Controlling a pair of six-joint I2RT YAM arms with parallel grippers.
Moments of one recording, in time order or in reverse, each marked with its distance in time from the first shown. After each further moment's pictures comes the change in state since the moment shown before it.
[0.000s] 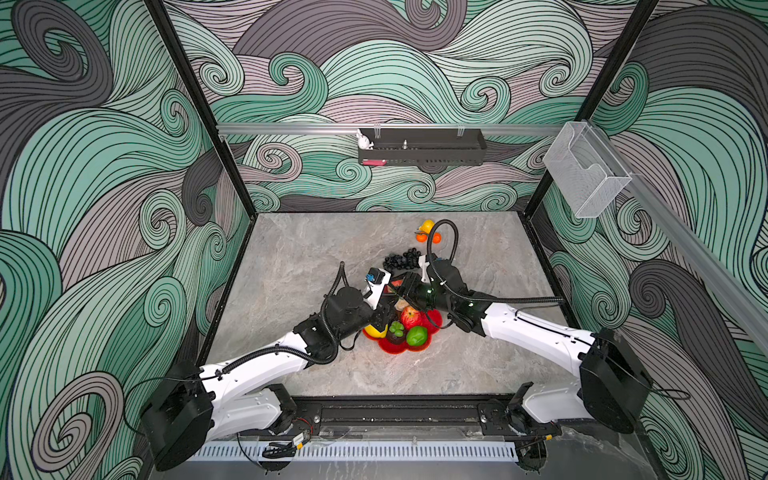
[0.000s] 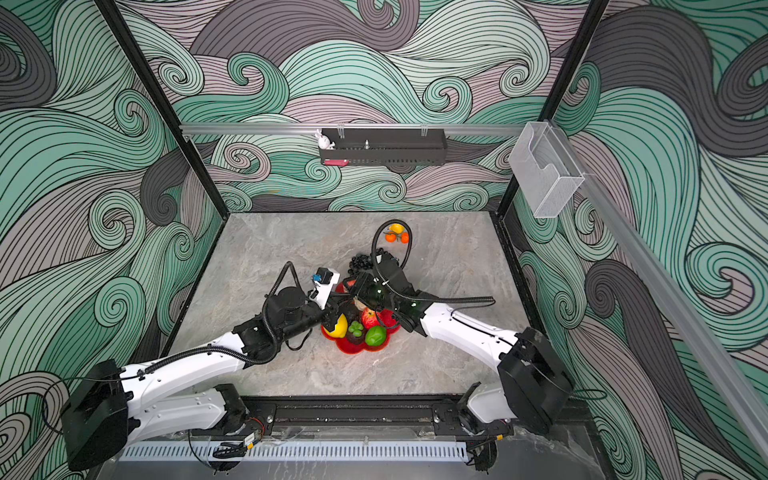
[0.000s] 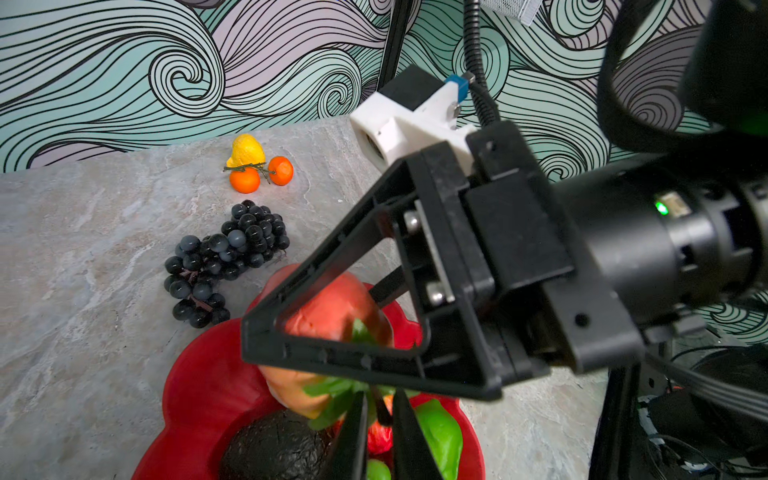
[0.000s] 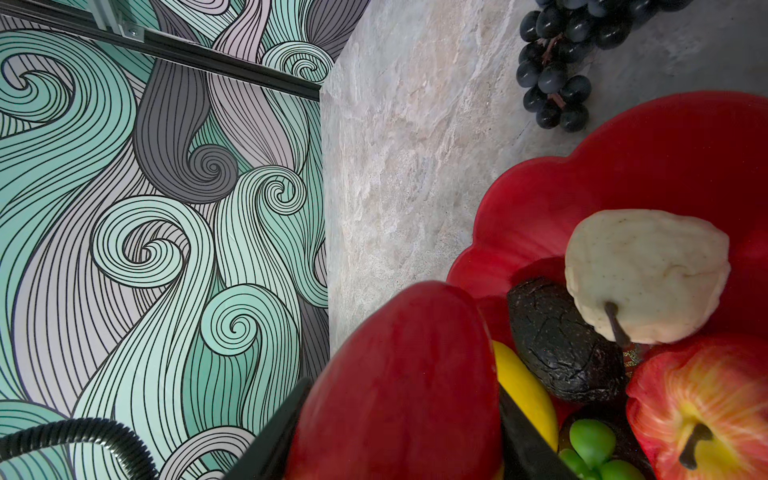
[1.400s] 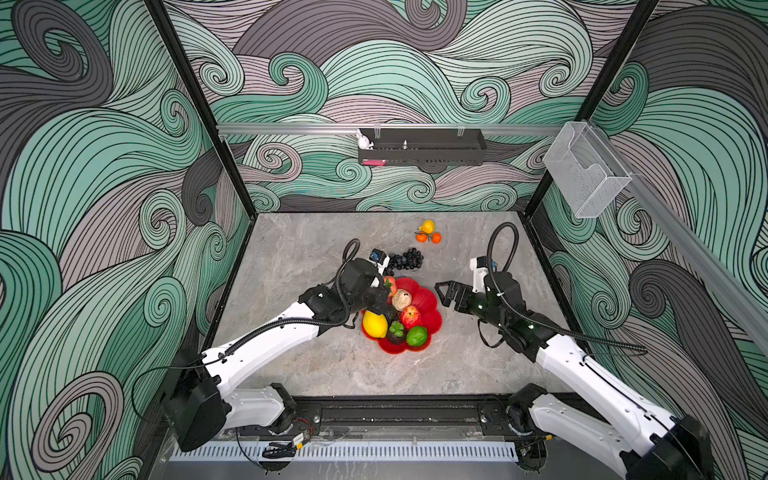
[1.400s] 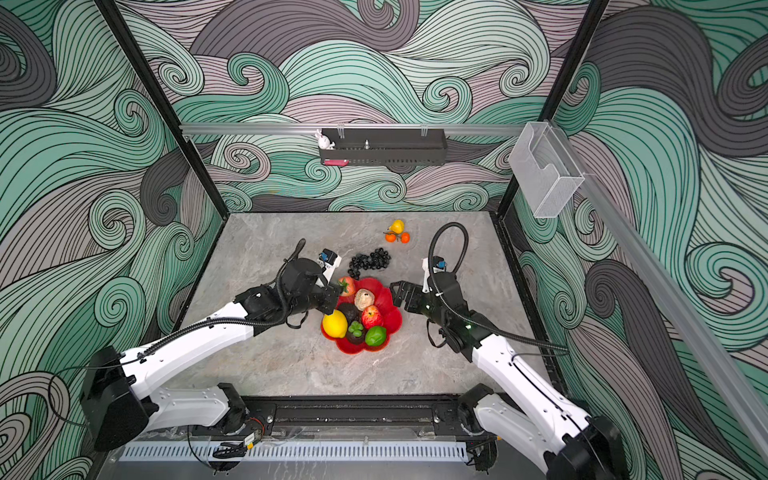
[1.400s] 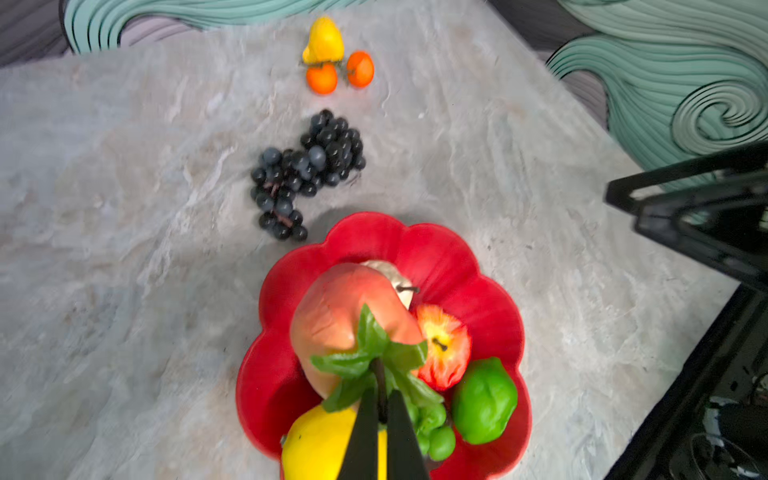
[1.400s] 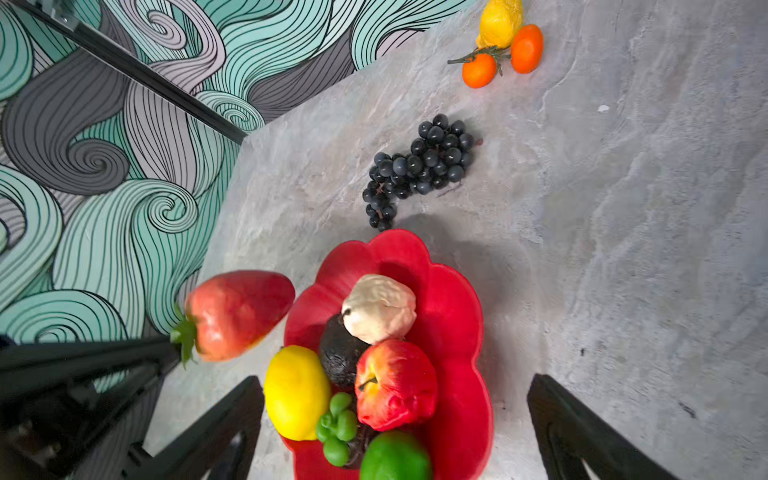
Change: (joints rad) left arm 0.088 0.171 0.433 -0.682 -0.067 -0.065; right arm -0.261 -0.498 -0.232 -0.313 0.104 -0.552
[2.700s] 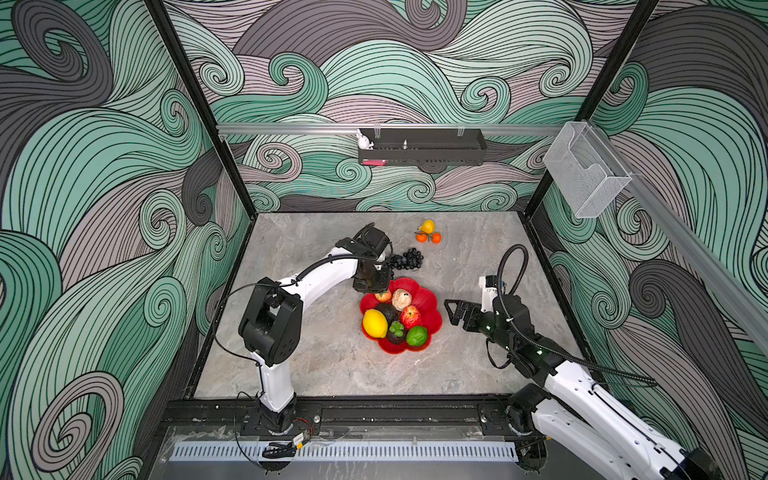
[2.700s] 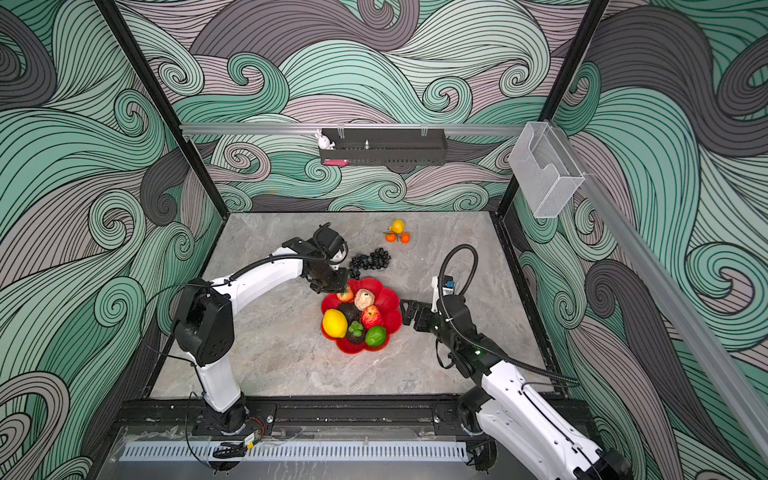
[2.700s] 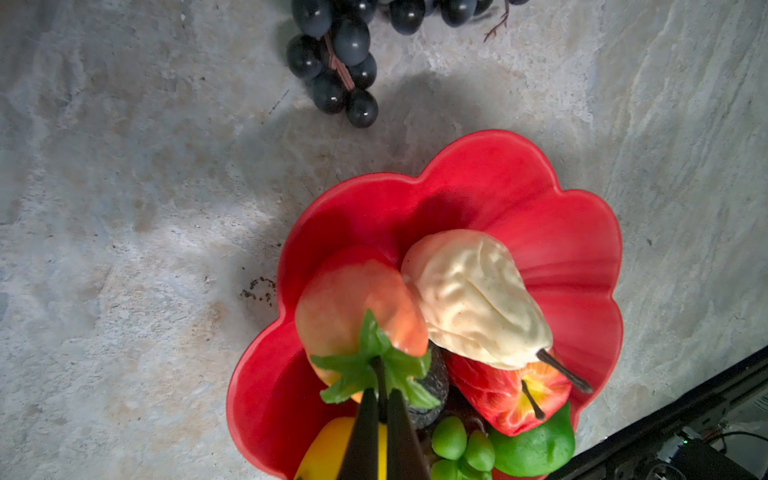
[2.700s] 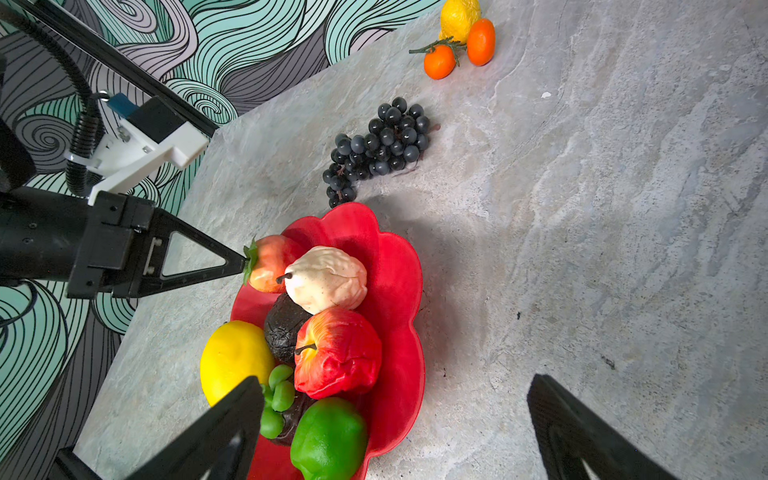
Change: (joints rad) left arm 0.175 0.543 0.452 -0.429 0.222 -0.143; right arm -0.003 -0.166 -0.187 0.028 0.053 -0.032
